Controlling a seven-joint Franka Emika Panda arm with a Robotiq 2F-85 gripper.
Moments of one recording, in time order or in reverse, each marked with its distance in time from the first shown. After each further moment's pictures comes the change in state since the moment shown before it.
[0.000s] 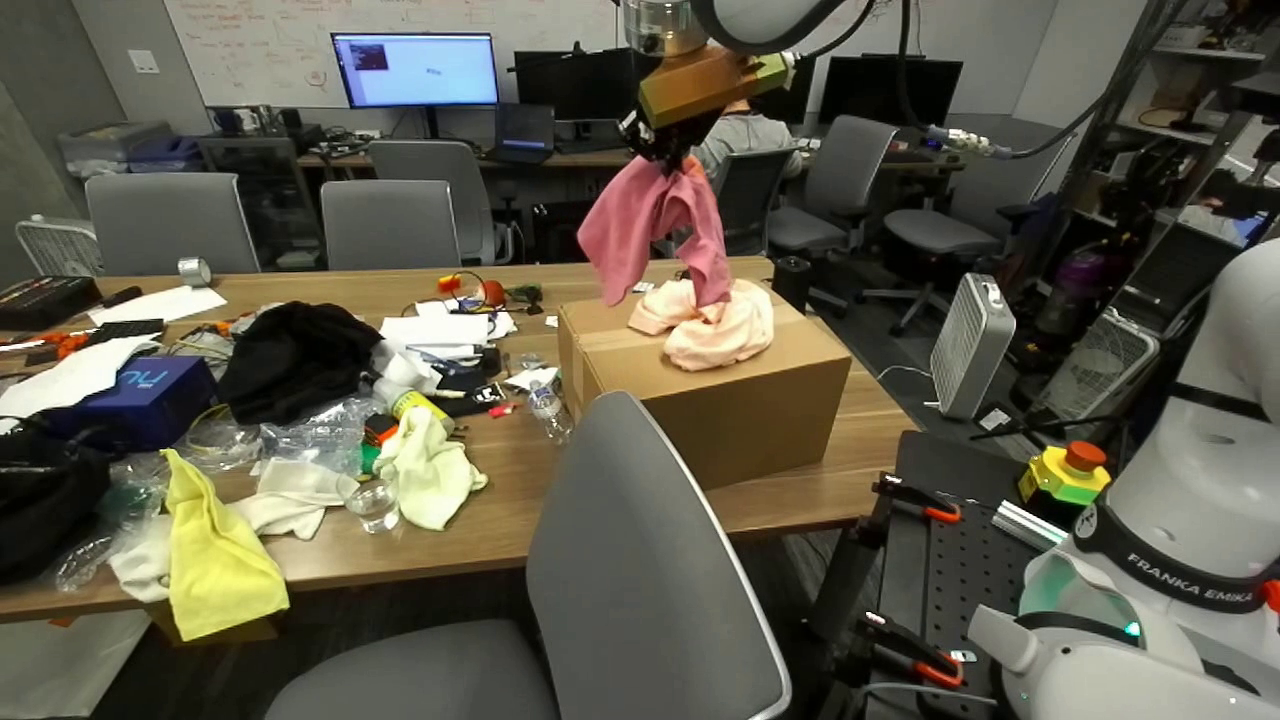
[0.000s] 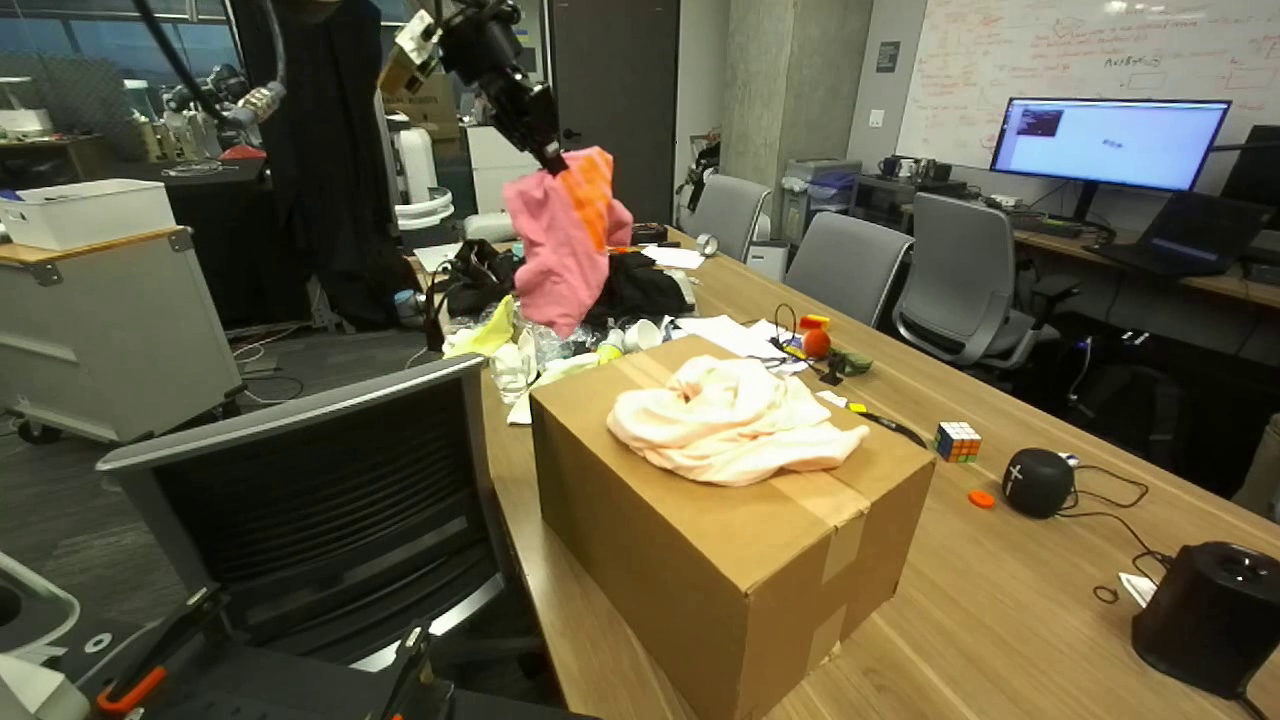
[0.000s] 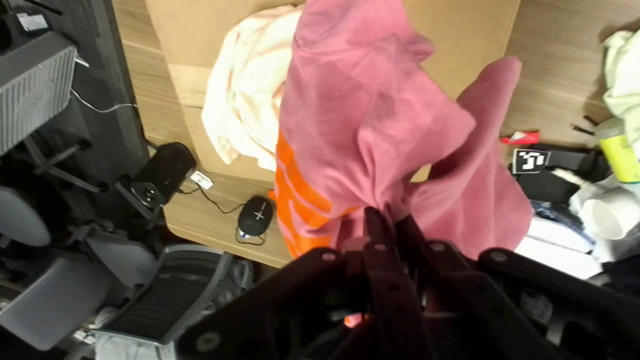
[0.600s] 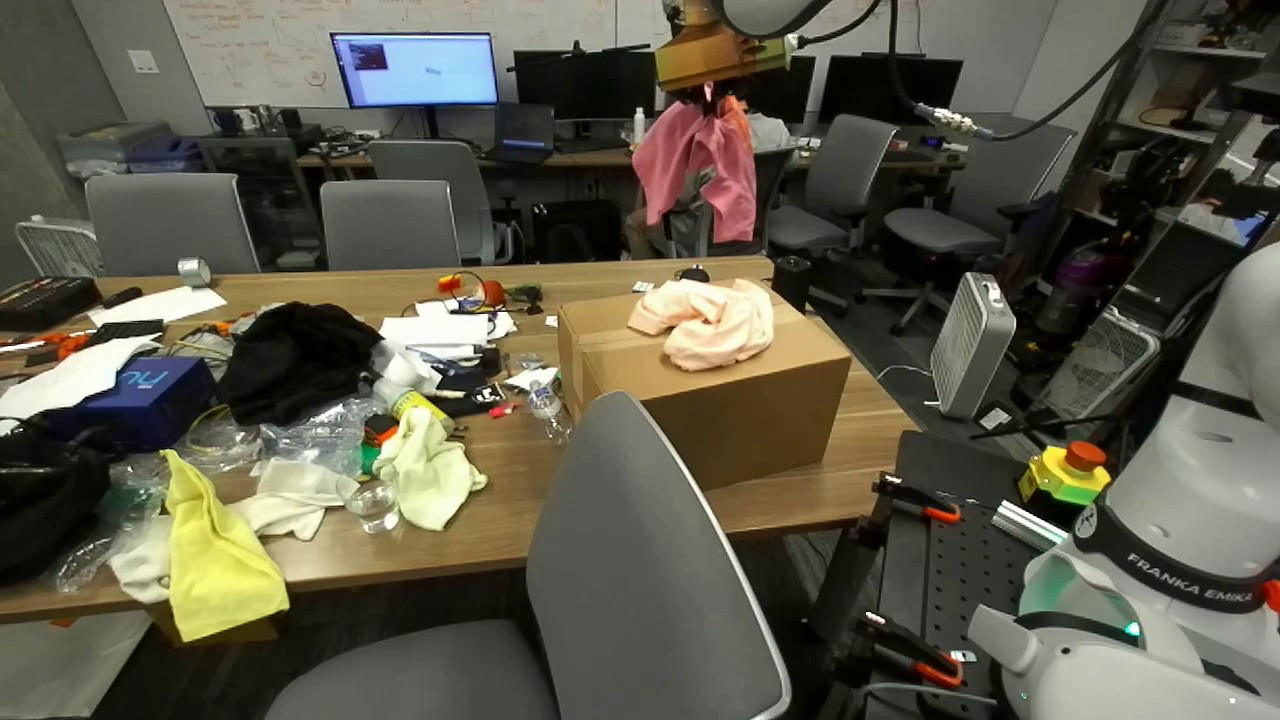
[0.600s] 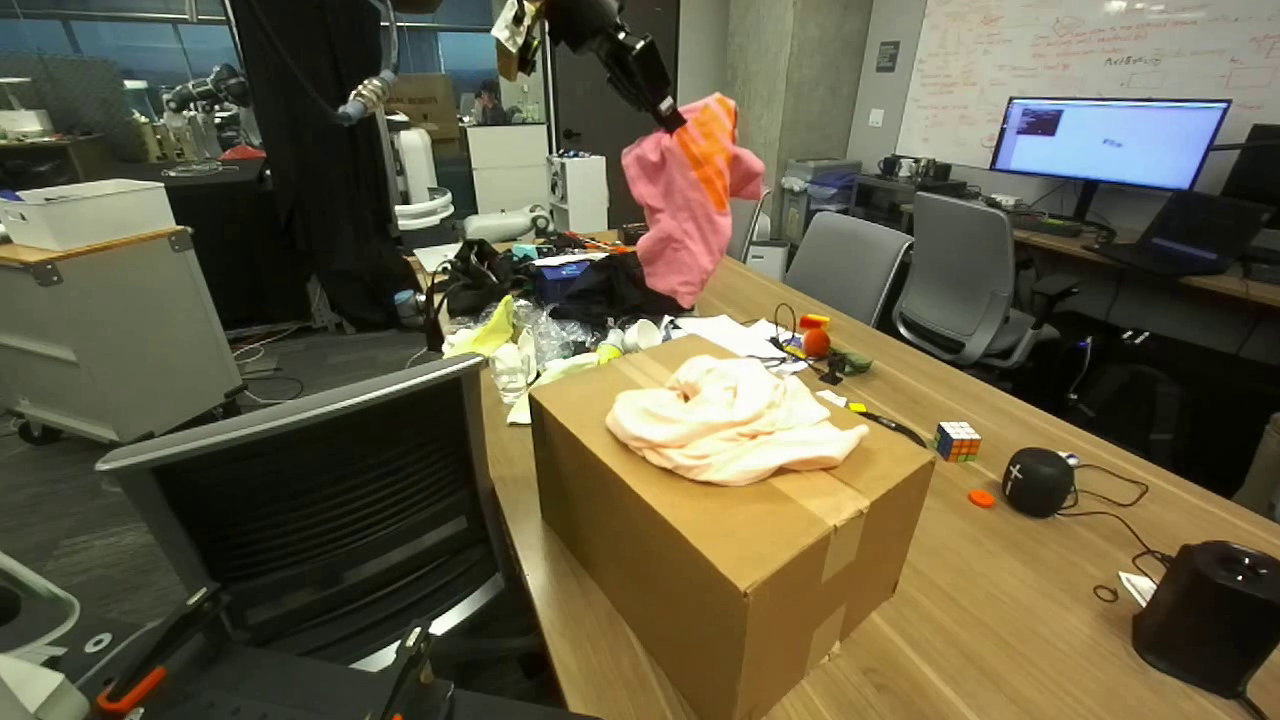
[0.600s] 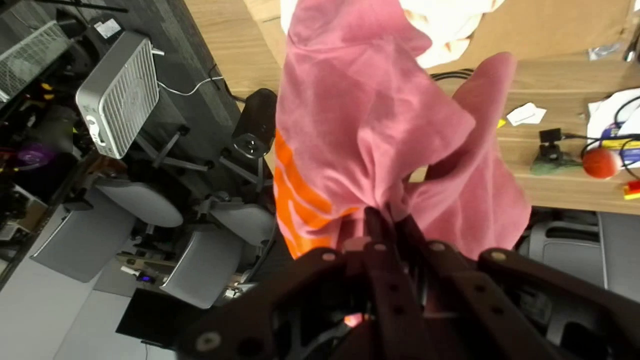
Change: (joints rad) arm -0.062 0.059 -0.099 0.118 -0.206 -0.009 0.245
